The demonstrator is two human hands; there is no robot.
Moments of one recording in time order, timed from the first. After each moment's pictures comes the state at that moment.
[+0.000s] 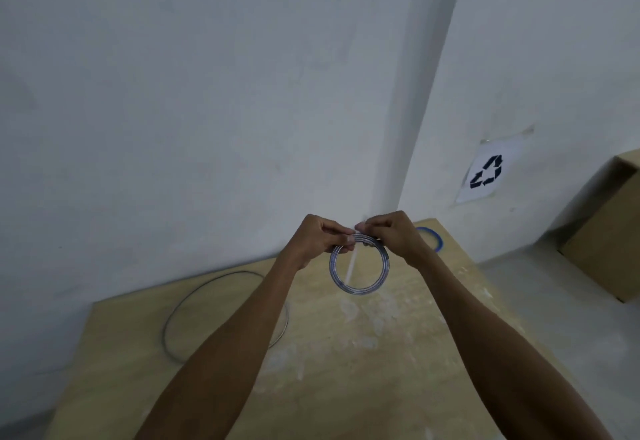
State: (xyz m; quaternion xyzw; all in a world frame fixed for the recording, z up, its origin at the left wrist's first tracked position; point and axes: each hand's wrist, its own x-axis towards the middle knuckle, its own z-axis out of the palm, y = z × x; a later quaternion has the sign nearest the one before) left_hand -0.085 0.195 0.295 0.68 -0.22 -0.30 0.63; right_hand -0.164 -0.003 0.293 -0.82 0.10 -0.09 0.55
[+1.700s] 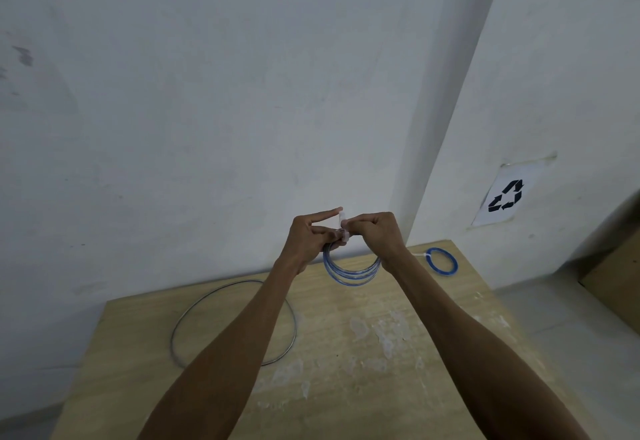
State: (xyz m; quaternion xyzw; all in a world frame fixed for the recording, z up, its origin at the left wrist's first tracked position) left_hand -0.066 0.223 0.302 0.66 -0.18 -0.18 0.70; right_hand -0.126 0.061 0.322 -0.78 0.13 -0.13 0.59
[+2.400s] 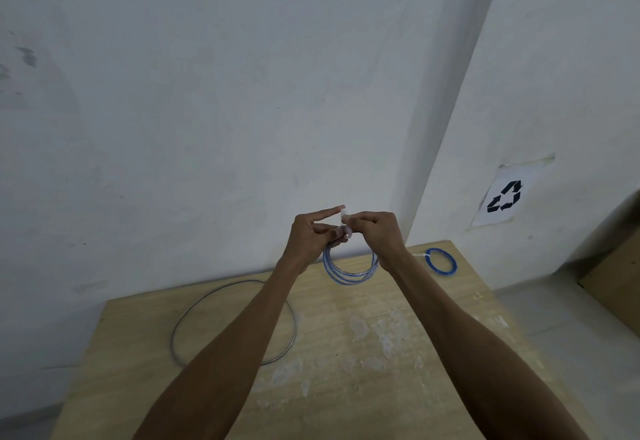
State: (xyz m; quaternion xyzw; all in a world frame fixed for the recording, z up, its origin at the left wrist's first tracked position) left_hand -0.073 0.221 0.304 0.65 -0.22 -0.14 0.71; right_hand -0.132 0.067 0.327 -0.75 0.13 -0.15 0.63
